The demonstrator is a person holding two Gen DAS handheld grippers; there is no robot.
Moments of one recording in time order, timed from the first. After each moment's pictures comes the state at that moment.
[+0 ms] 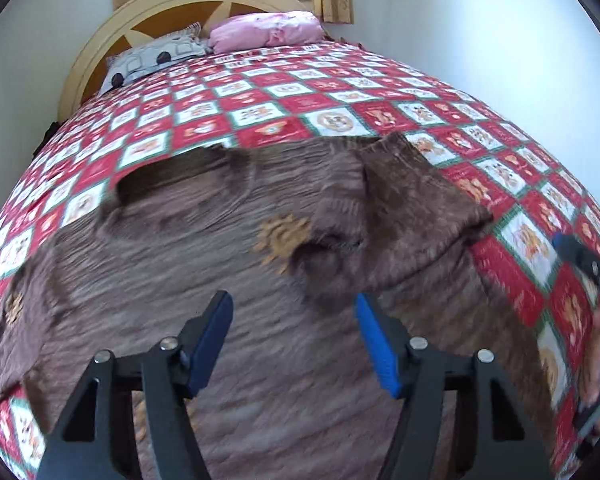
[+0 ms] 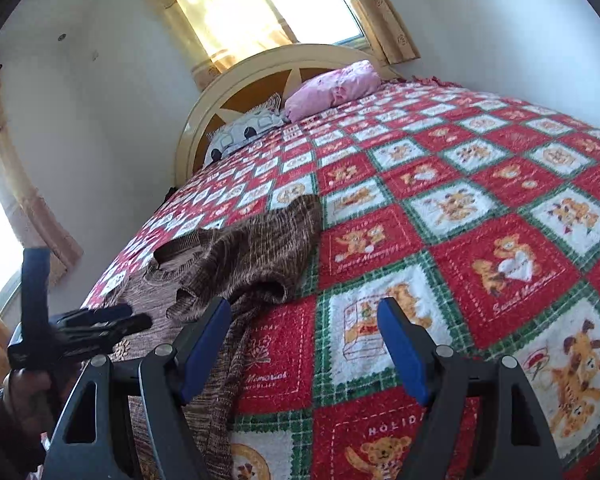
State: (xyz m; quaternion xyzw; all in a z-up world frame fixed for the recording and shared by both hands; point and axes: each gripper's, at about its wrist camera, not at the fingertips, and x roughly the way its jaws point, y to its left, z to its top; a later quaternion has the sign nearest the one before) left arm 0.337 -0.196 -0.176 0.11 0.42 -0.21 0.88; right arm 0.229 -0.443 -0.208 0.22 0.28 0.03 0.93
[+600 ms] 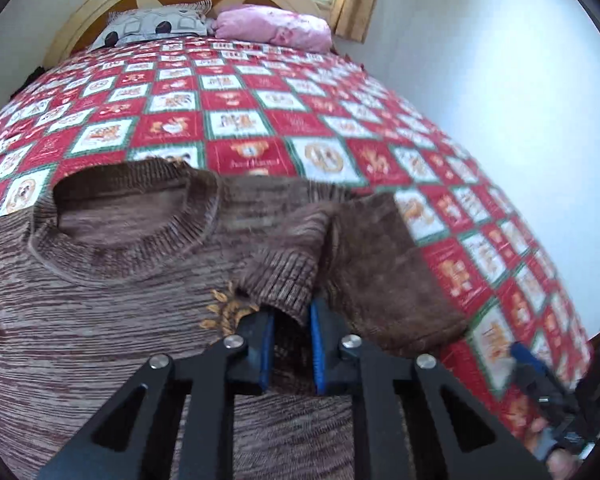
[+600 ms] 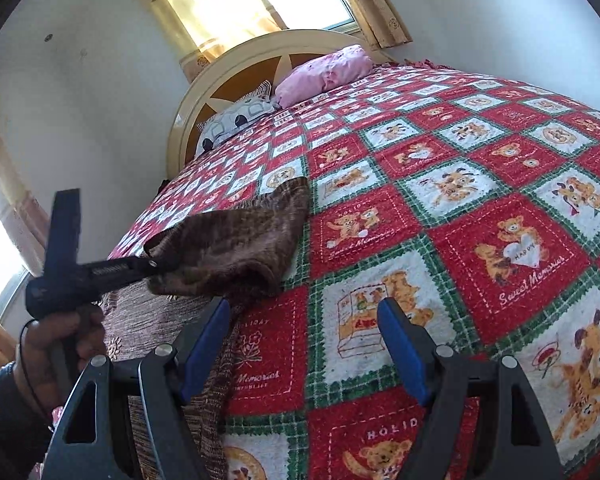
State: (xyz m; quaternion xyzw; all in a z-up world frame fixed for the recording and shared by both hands) left arm 0.383 -0.198 -0.162 -0.03 0.44 -0.25 0.86; right arm 0.240 -0.446 -0.220 0.23 0.30 0.03 0.93
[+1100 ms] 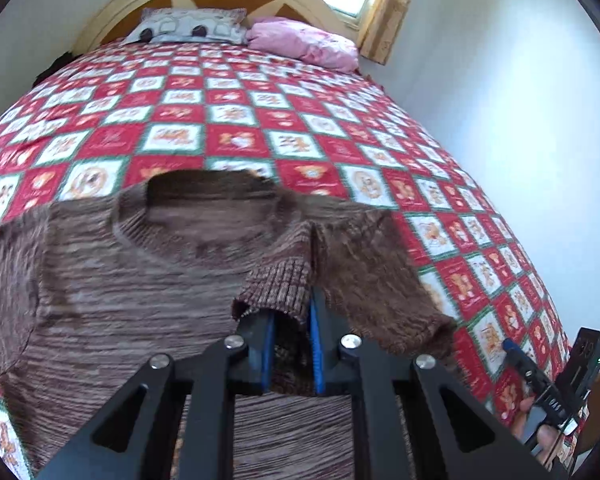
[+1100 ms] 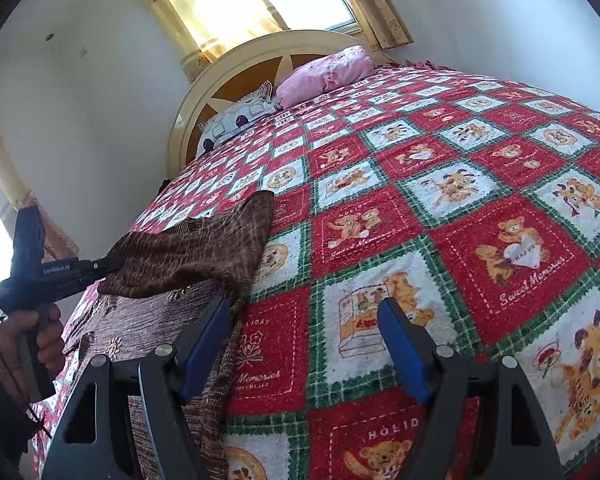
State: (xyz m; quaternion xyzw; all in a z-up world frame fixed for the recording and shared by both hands) left arm 0.388 -0.124 -0.153 -0.06 0.44 -0.22 0.87; right arm 0.237 -0.447 -0.220 0.23 0.30 0.03 0.93
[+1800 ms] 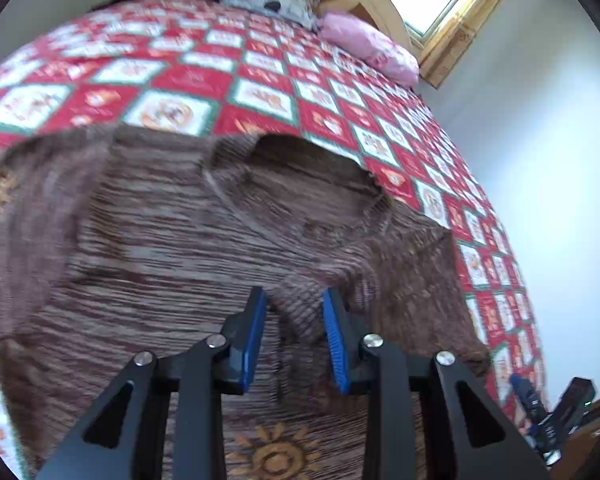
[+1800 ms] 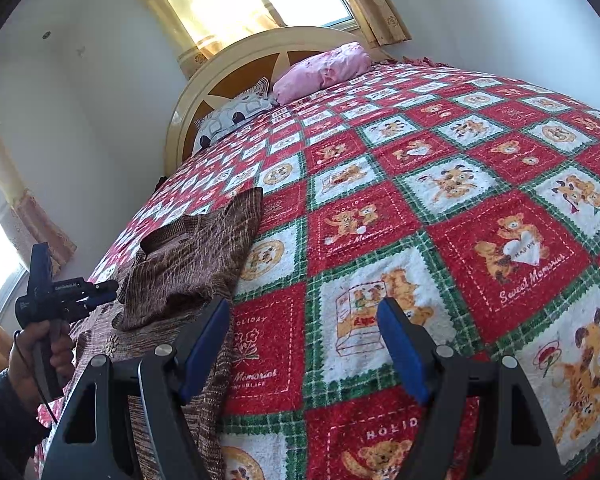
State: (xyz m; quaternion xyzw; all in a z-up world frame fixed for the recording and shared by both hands) left arm 0.416 -0.057 -0.196 -0.17 0.48 -0.18 0.84; right arm 0.241 -0.447 -0.222 0.23 0.30 0.03 0.92
